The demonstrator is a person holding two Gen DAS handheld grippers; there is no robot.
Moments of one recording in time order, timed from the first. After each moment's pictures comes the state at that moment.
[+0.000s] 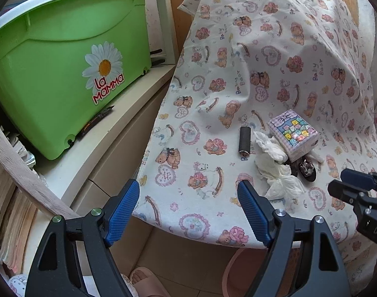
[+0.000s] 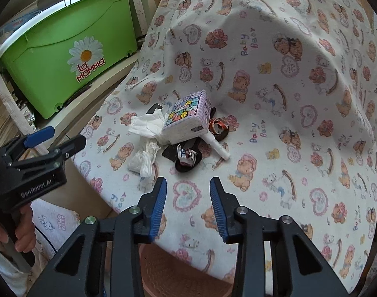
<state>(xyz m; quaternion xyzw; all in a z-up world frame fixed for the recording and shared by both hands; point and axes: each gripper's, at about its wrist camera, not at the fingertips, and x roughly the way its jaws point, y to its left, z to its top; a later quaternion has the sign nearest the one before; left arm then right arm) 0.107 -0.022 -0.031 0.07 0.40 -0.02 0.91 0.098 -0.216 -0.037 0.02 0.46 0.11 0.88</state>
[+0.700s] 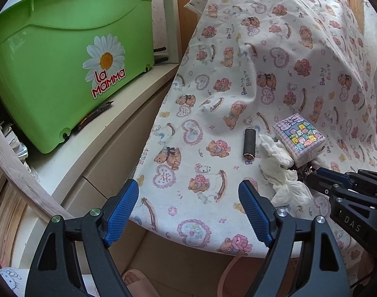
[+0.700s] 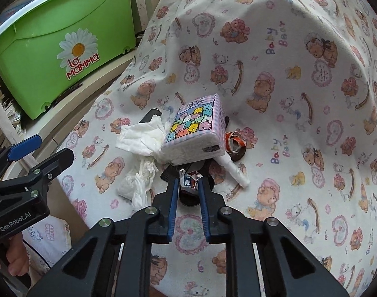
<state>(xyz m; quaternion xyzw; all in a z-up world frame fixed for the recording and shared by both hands) 0.114 -0.016 -0.042 0.04 0.39 -0.01 0.92 0.136 -0.191 -0.064 0.00 0.45 0.10 0.89</state>
